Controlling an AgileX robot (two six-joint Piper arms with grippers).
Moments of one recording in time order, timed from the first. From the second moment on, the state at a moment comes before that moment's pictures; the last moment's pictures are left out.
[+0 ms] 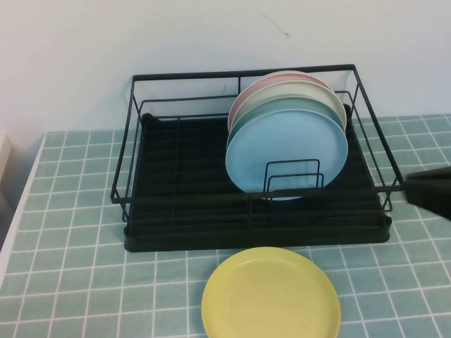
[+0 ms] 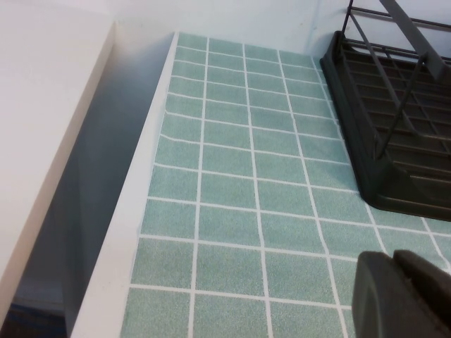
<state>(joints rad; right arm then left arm) 0.36 0.95 -0.85 0.74 0.68 -0.91 0.06 -0.01 0.02 -0.20 0.37 -0.08</state>
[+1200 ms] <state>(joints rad) 0.05 0.10 -0.32 0.27 0.45 -0.56 0.06 -0.01 0.02 -0.20 0.37 -0.08</state>
